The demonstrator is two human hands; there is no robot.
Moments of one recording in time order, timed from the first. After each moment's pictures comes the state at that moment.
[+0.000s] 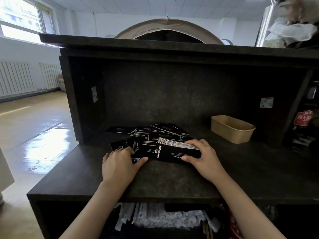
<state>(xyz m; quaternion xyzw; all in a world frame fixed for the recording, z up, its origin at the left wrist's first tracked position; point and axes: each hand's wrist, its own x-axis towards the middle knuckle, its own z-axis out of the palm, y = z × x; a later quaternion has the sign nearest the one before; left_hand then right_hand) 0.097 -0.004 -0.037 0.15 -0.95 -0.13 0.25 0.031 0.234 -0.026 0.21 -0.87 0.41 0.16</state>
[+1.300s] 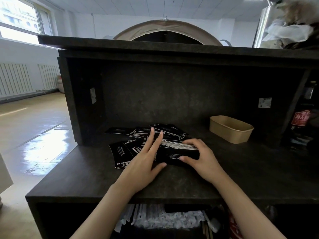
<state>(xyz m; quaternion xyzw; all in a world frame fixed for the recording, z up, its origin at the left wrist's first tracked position) 0.089 0.025 -0.037 -0.18 -0.93 -0.23 0.22 0.035 0.234 -0.023 0.22 -0.87 0.43 0.13</state>
